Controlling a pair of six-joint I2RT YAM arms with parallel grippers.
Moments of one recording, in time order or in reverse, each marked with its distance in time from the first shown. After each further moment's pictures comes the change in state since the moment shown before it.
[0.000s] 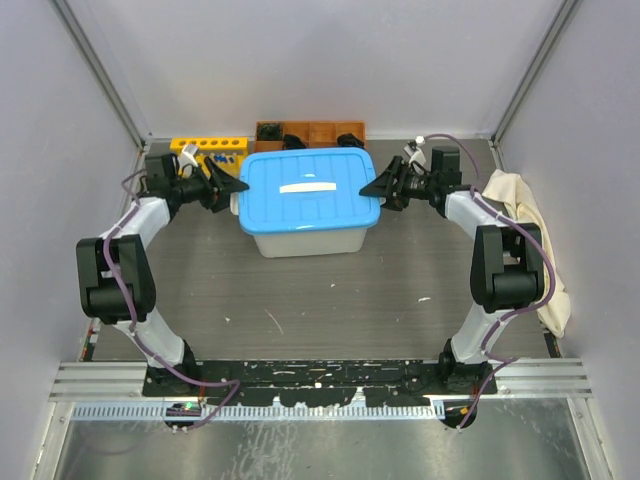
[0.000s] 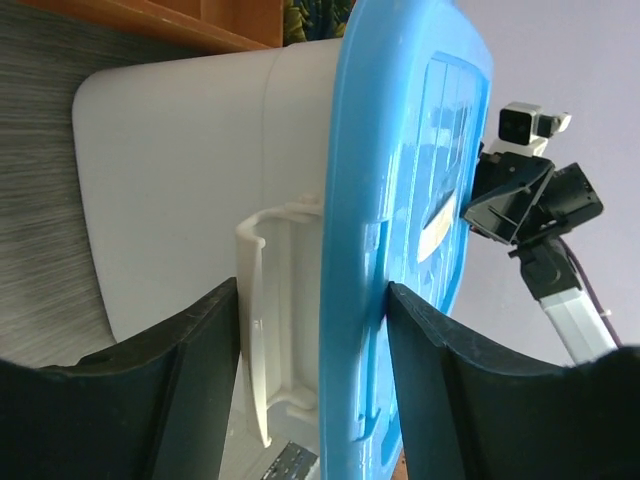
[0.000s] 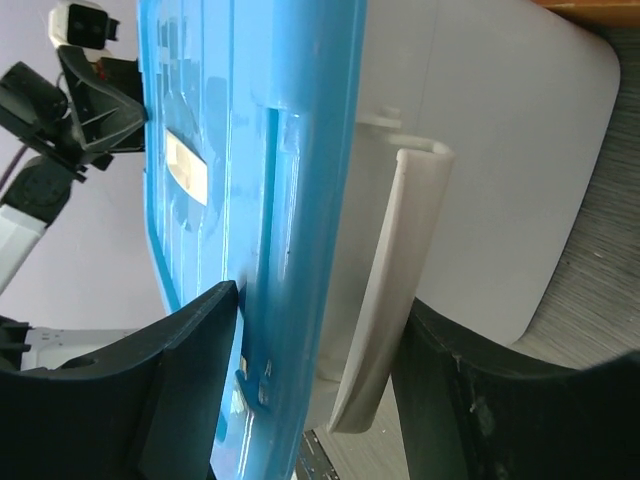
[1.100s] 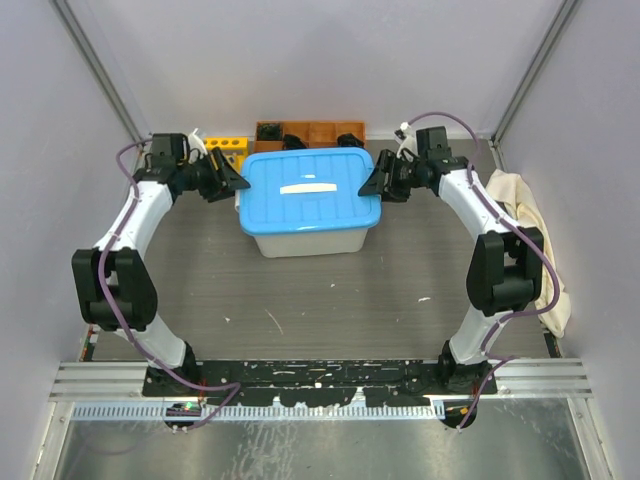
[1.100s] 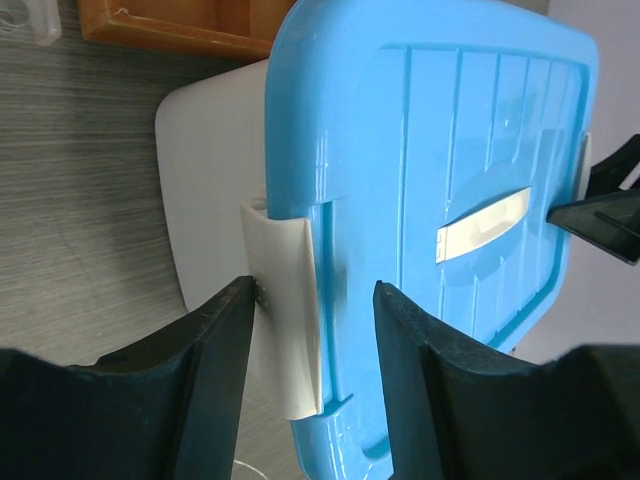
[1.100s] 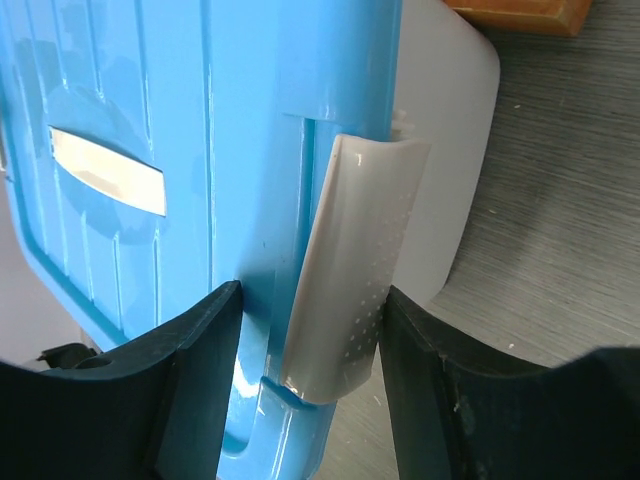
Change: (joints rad) left arm -0.103 -0.073 0.226 -0.427 -0.294 0.287; right arm 0.094 -0.013 0.274 -0.523 0.325 -0.296
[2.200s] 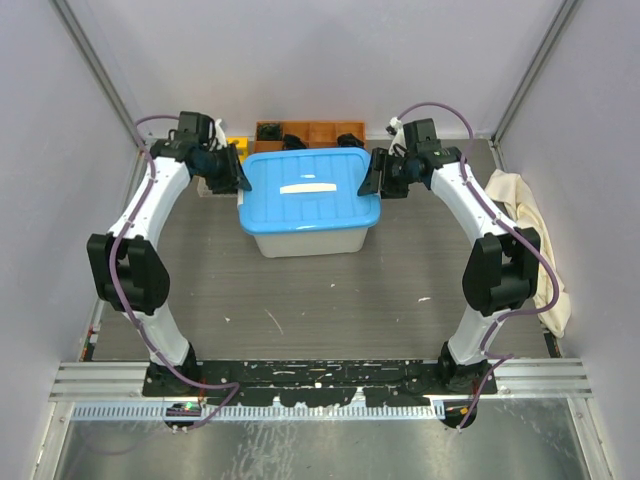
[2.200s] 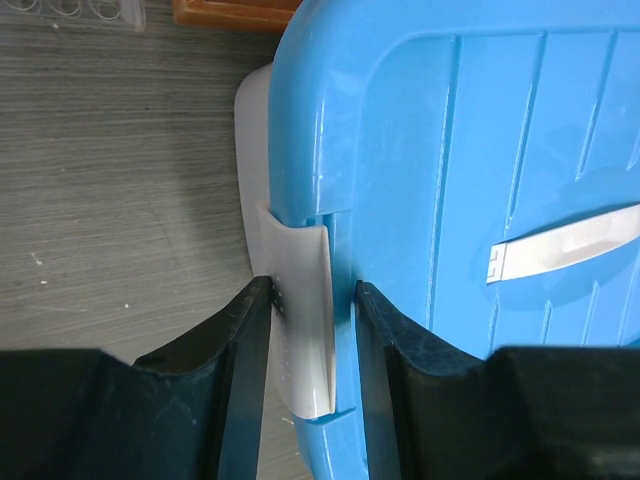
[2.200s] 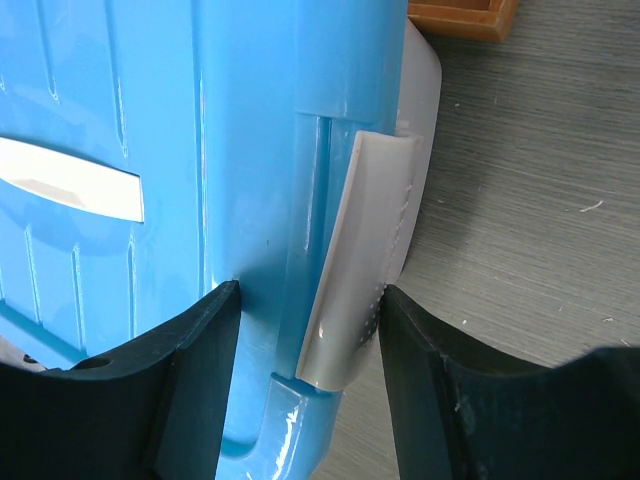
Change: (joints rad) left arm -0.129 0.133 0.315 -0.369 -0.297 0.148; right arm 0.082 0.014 0.126 -0.167 0.238 -0.071
